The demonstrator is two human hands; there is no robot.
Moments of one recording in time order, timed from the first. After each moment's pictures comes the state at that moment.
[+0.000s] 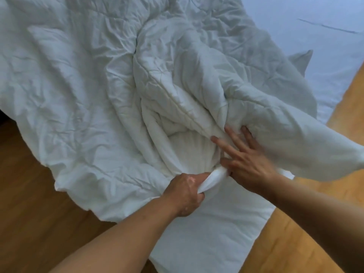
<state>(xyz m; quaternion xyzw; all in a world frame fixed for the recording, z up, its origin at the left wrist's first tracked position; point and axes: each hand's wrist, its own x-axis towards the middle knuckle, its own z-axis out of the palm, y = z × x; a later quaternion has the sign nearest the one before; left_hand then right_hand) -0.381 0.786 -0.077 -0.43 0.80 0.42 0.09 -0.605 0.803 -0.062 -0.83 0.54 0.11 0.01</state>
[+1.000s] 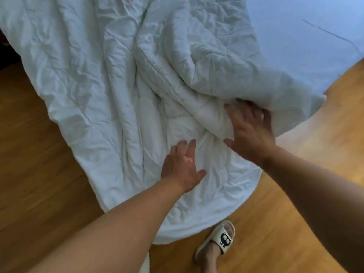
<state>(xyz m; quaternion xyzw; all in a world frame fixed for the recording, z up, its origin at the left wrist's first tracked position) -0.466 0.933 -0.071 -0.60 0.73 0.32 0.04 -0.673 0.887 -0.023 -0.72 0.70 0.05 0.02</state>
